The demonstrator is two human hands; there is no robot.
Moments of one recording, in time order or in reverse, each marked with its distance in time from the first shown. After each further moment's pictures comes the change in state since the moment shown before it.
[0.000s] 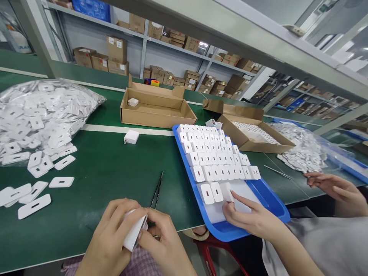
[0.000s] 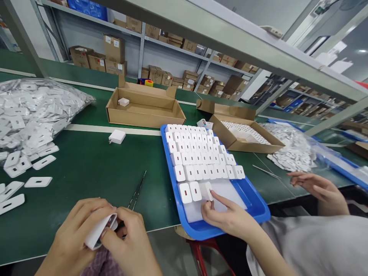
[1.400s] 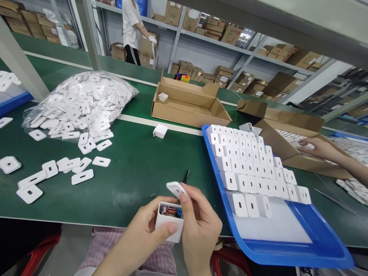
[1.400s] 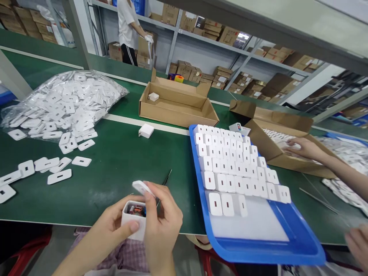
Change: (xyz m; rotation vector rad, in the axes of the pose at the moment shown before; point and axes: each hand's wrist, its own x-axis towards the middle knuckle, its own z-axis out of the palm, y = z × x) left_hand 0.012 0.016 -0.008 -1.345 -0.218 -0.877; right_hand 0.018 -0.012 0.010 -0.149 0.529 -0.488
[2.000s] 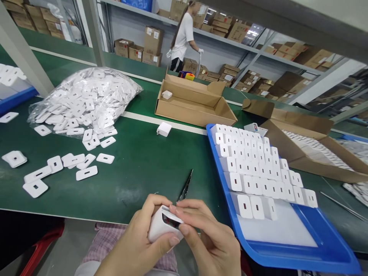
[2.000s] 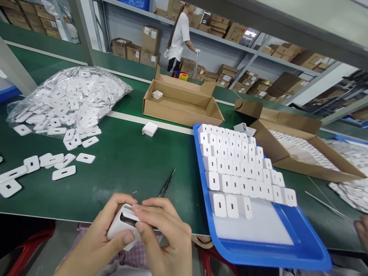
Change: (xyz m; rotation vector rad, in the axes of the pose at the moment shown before) left_hand -0.016 0.006 -0.003 0.278 0.101 0.125; right_hand -0.004 -0.012 -0.031 0.044 -0.407 -0.116
